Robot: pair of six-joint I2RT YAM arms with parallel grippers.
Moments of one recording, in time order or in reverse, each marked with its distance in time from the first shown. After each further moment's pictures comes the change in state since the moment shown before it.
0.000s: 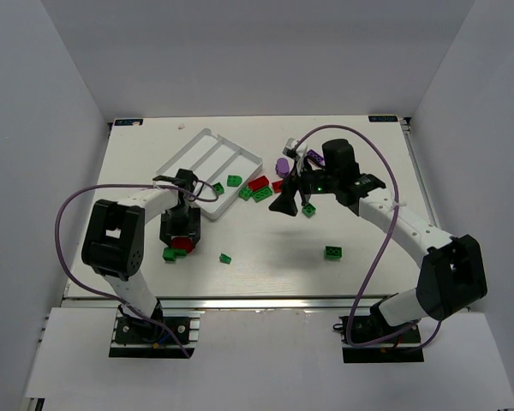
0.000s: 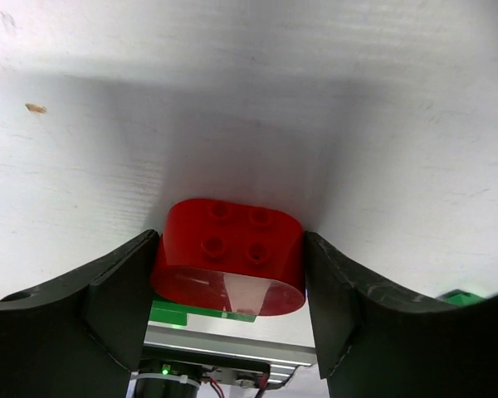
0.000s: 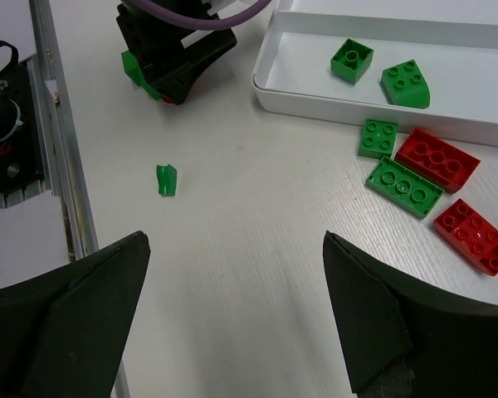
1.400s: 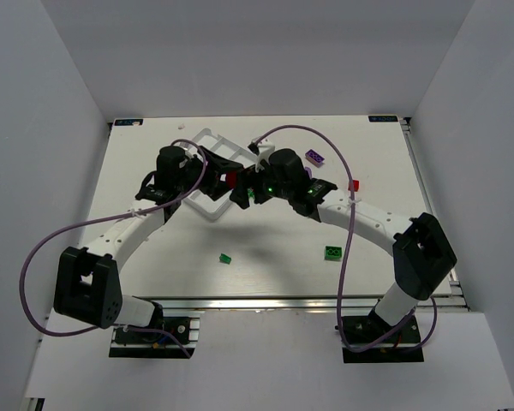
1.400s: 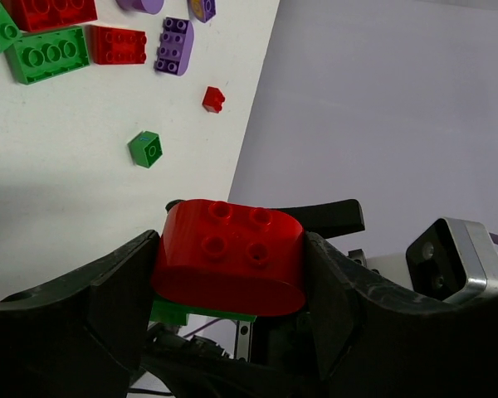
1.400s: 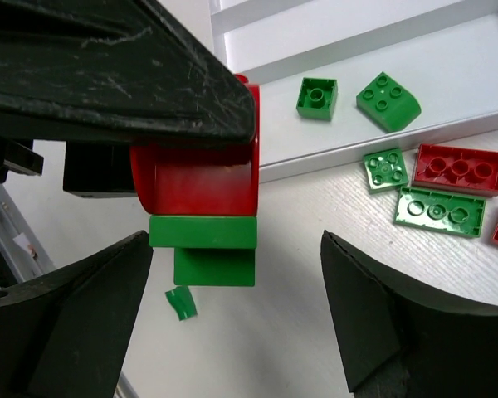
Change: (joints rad) left arm -0.053 -0.357 -0.103 0.875 0.584 -1.021; right arm 0.310 0.193 0.126 0.165 0.599 0.454
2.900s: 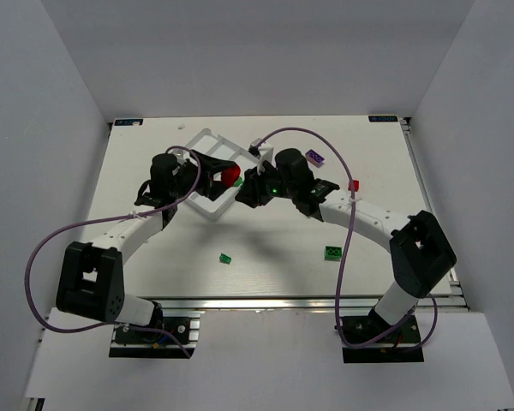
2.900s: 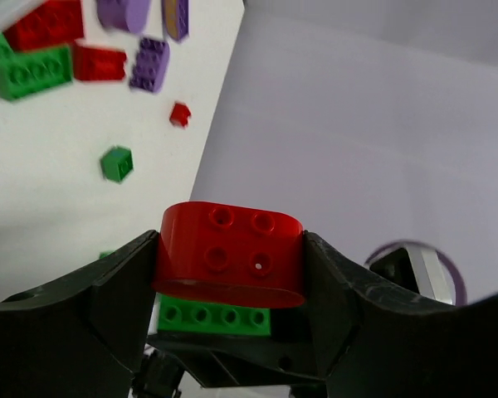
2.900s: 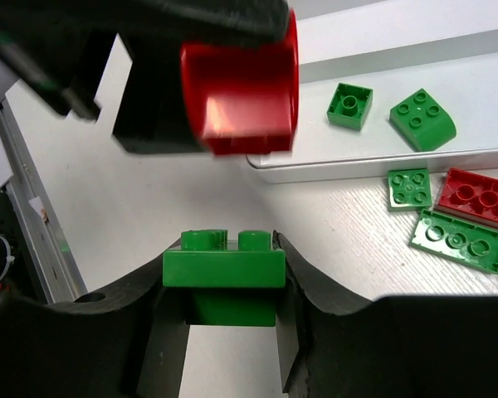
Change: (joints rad) left arm 0.060 0.022 -0.131 0.261 0.080 -0.166; right arm -0.048 0.016 -0.043 0.093 -0.177 -0.081
